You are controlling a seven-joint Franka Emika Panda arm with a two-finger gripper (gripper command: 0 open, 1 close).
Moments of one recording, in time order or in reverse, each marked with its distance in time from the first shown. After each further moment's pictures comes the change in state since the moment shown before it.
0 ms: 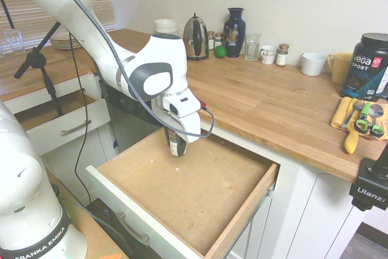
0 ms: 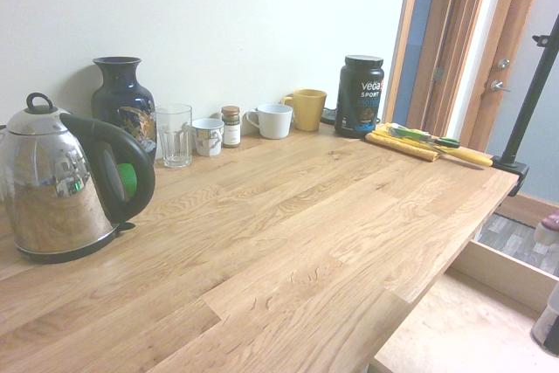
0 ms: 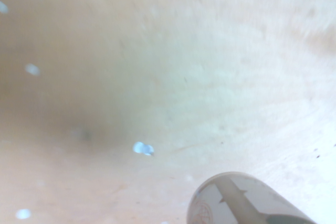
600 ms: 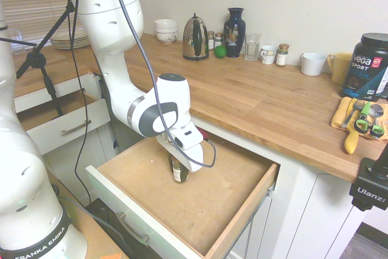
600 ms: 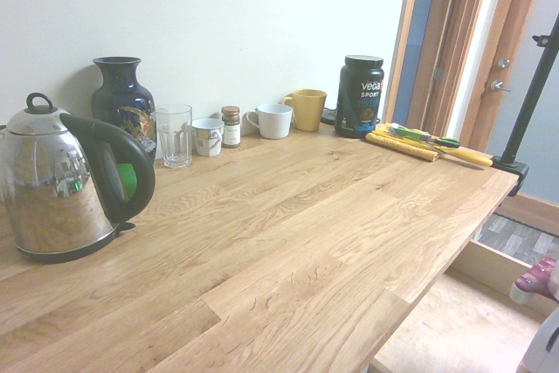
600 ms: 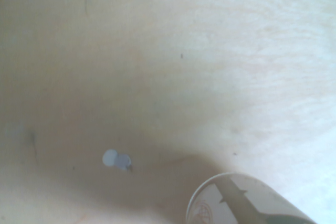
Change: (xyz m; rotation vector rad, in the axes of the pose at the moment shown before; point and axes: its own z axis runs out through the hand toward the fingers) arm 0.002 -0.003 0.081 -0.020 0.007 -0.033
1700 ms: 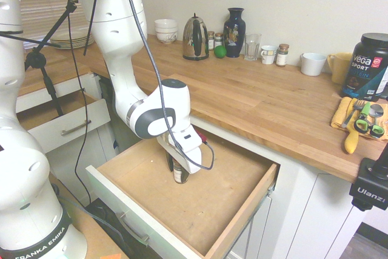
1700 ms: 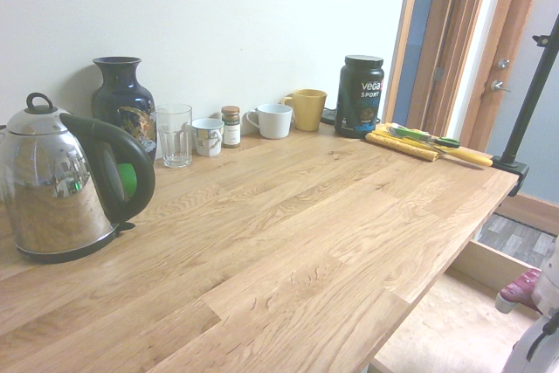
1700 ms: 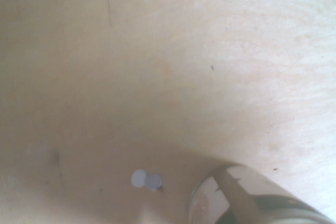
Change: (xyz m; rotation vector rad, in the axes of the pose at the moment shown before) arm -0.004 -0.012 0.011 0.026 -0.017 0.015
